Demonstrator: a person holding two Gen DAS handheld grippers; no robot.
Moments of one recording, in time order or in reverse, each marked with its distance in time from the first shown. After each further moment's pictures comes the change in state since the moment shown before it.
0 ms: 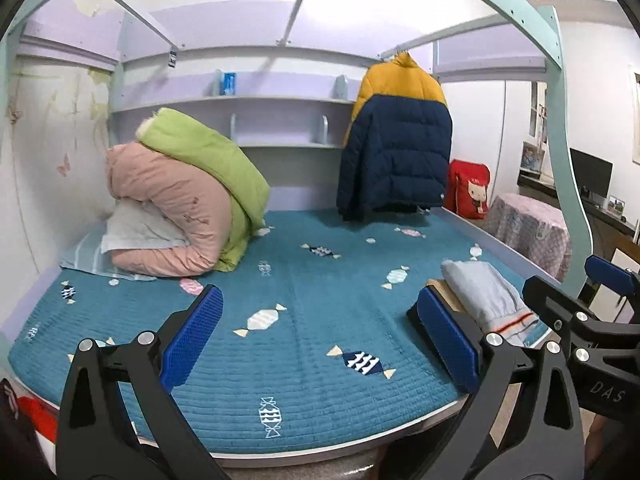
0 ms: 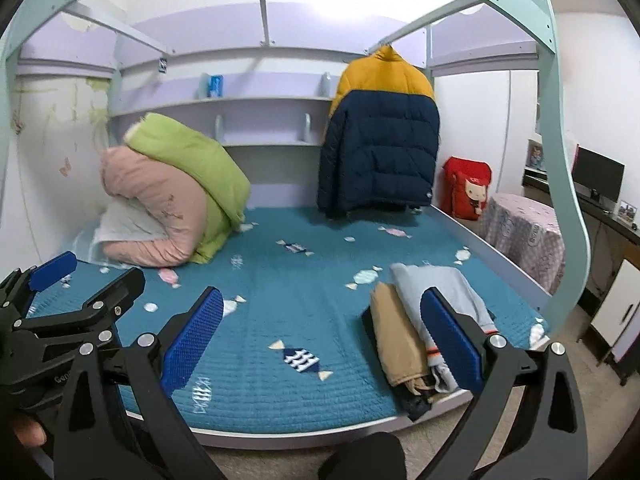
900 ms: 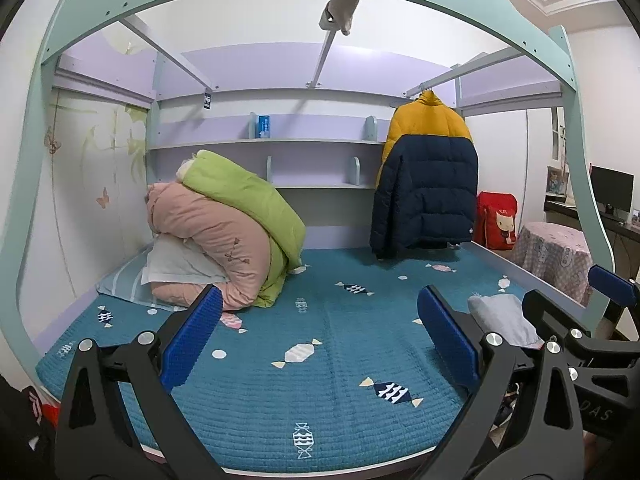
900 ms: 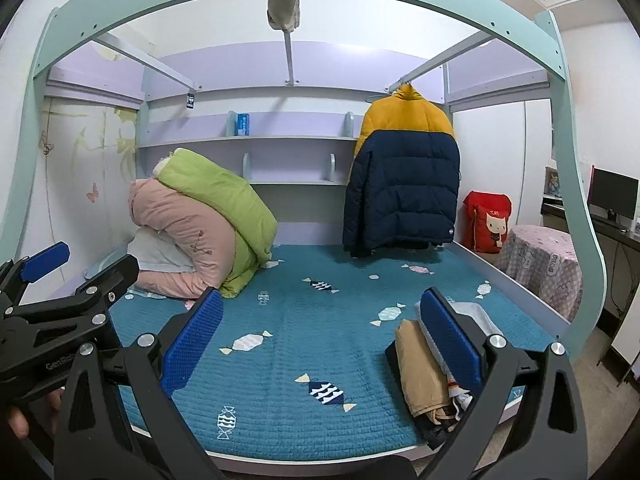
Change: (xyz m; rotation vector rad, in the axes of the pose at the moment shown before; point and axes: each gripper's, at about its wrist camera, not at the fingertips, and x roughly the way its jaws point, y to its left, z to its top) left arm -0.049 0.014 0.025 0.015 -0.121 0.112; right arm -0.029 0.008 0.013 -0.006 -0.132 0.074
